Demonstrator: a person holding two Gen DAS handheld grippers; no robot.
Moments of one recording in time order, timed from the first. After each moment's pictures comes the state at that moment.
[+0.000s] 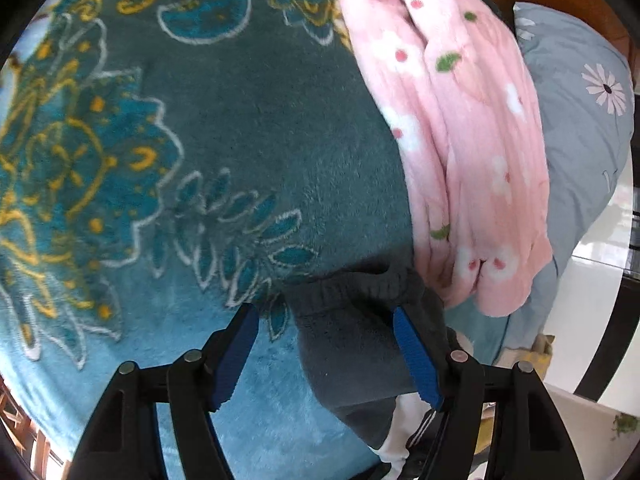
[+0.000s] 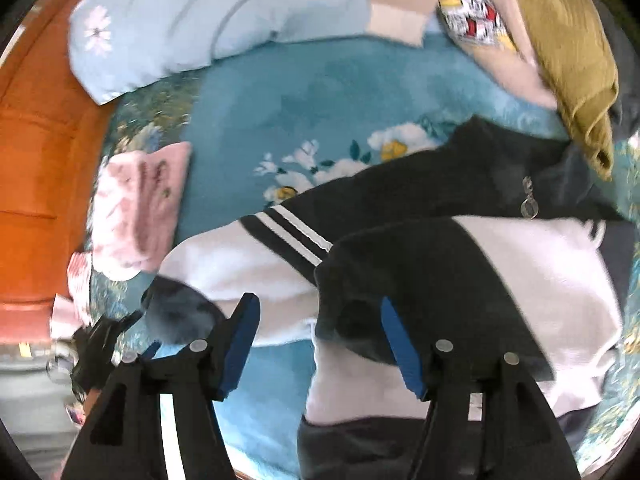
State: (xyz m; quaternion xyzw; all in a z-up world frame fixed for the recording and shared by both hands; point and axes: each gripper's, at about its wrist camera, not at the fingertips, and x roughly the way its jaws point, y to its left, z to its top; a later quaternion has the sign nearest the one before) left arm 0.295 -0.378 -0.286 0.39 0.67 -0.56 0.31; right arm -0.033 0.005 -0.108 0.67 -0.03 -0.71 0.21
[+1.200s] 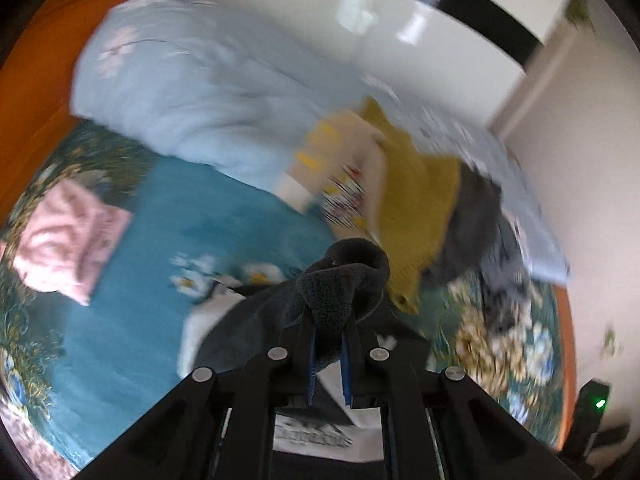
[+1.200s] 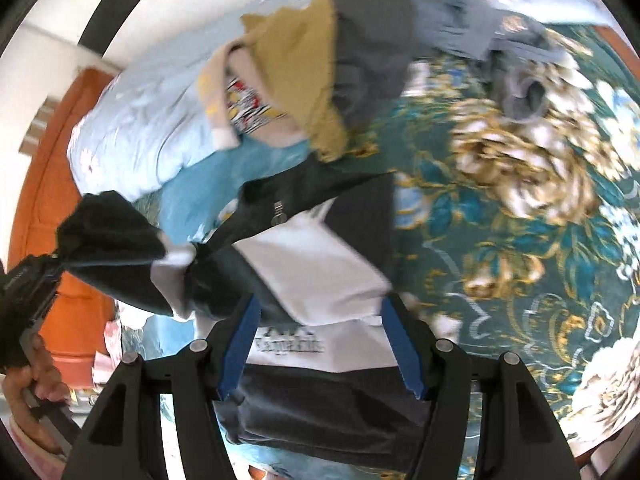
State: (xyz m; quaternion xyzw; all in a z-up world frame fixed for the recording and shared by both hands) left arm 0.022 0.070 0.022 0.48 0.18 -0.85 0.06; right arm 0.013 0.376 -0.052 0.60 -0.20 -0.76 0.14
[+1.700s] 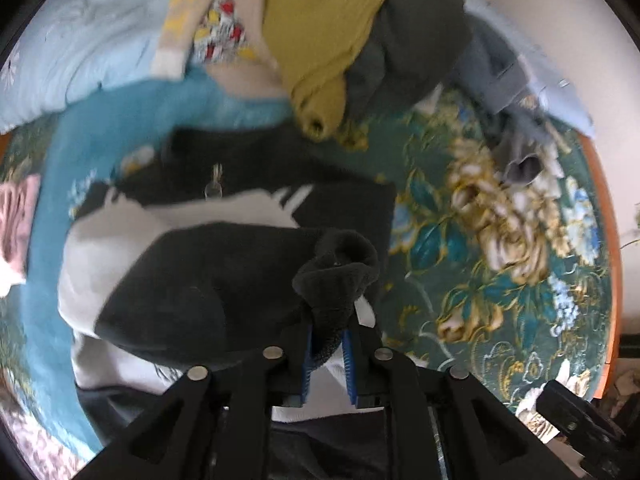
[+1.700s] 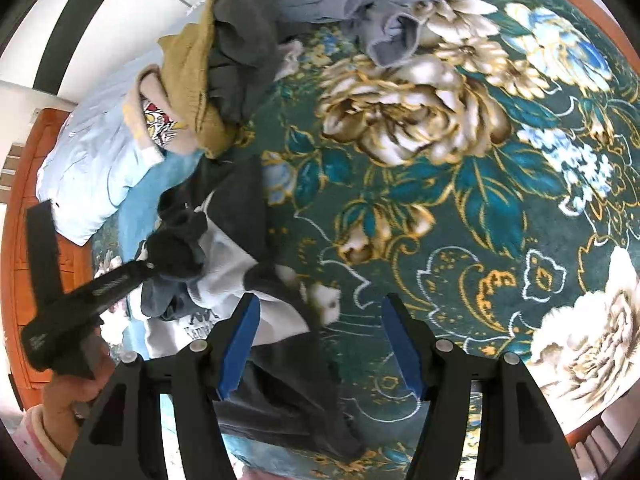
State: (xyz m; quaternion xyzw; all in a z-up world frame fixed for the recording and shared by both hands) left arm 0.005 0.242 -0.130 0.64 0.10 -0.76 0.02; right arm 0.048 0.484 -0.108 0.63 -0.24 -0.73 0.08
